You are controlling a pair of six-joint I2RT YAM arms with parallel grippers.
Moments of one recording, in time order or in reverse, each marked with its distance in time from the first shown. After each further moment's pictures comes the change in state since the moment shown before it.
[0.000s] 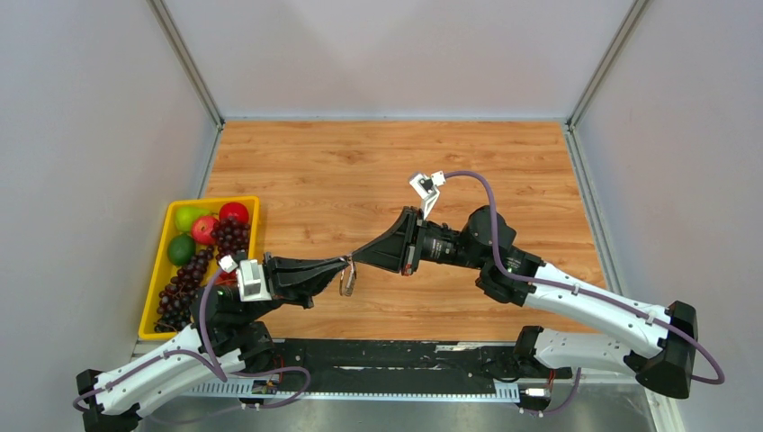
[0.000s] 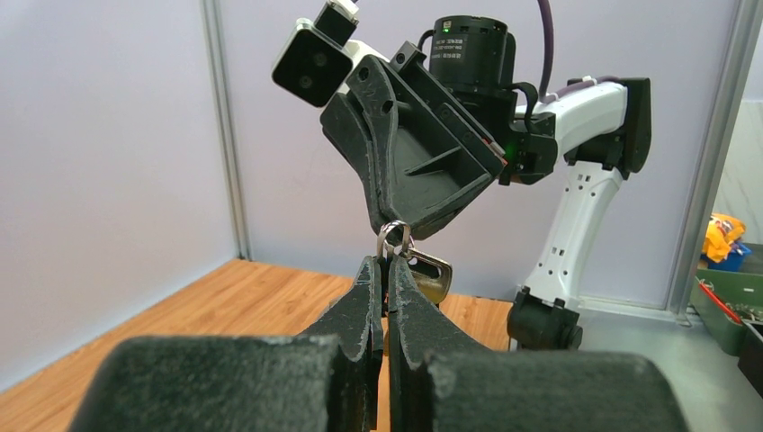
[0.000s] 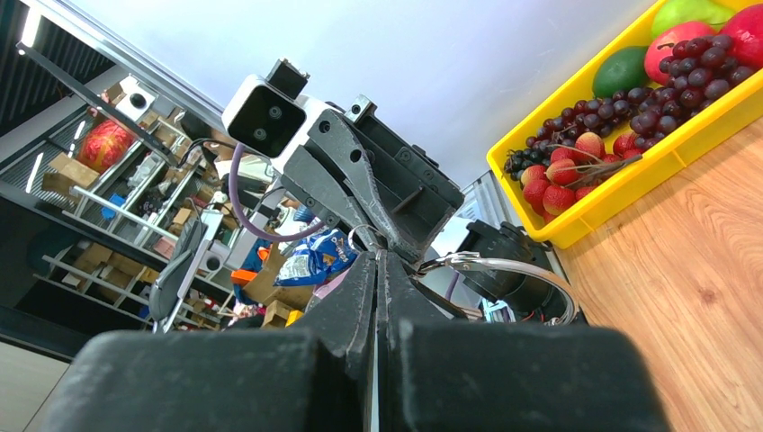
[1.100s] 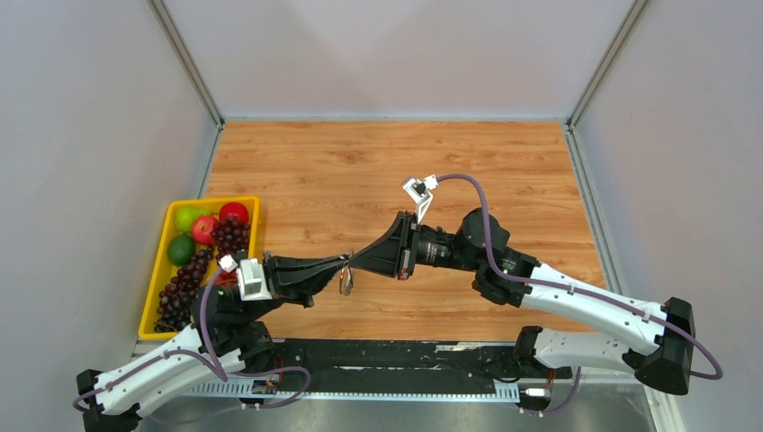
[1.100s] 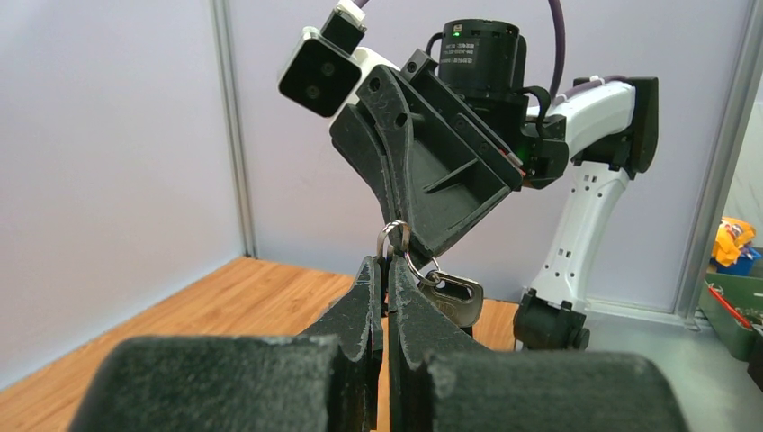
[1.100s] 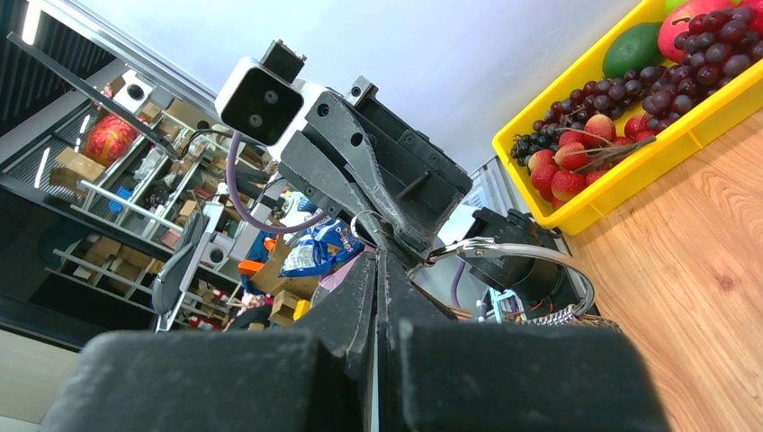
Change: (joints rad) left arm 0.000 0.000 -0.002 -0.001 -0.017 0.004; right arm 0.022 0.018 0.000 -0.007 0.008 0.011
